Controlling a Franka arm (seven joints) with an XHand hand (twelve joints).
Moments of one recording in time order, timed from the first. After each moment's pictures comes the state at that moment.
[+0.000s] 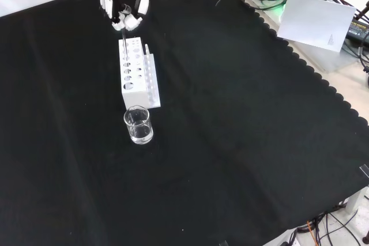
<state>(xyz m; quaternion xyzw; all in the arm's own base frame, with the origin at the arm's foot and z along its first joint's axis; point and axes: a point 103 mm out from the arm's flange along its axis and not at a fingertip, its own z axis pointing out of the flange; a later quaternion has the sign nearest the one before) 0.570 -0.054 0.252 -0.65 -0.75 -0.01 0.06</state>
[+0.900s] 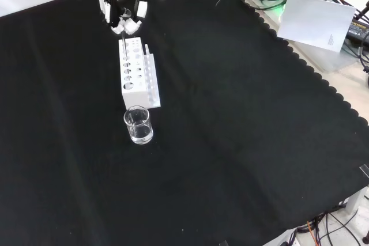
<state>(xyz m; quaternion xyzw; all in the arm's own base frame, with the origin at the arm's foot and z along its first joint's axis) 0.574 -0.055 0.244 -0.65 -0.75 0.00 0.09</state>
